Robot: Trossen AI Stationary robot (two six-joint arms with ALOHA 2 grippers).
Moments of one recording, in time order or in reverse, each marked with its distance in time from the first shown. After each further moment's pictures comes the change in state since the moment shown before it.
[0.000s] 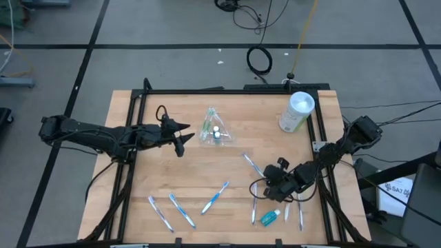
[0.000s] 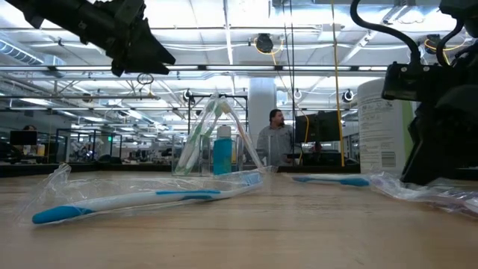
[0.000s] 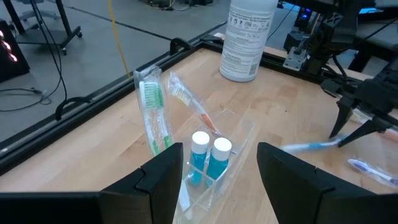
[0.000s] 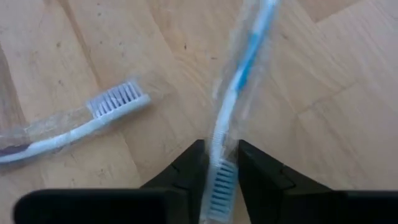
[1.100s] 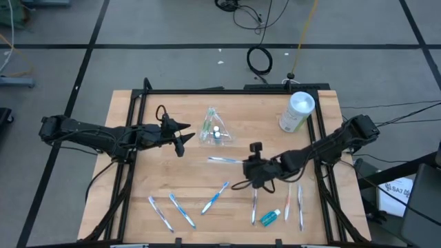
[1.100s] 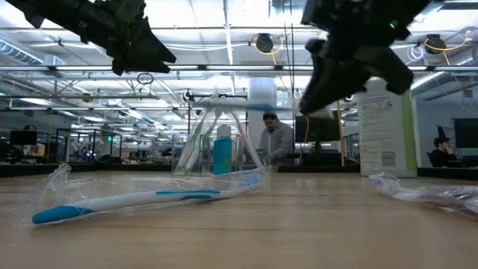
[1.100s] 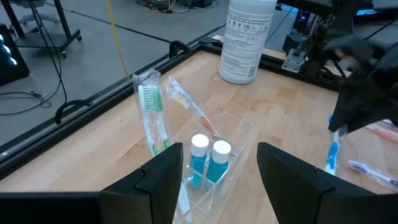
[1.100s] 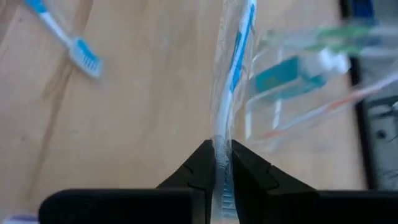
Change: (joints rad) left arm 0.000 0.000 0.000 0.010 0.000 0.013; right arm -0.227 0.000 0.340 -0.042 0.060 -1.063
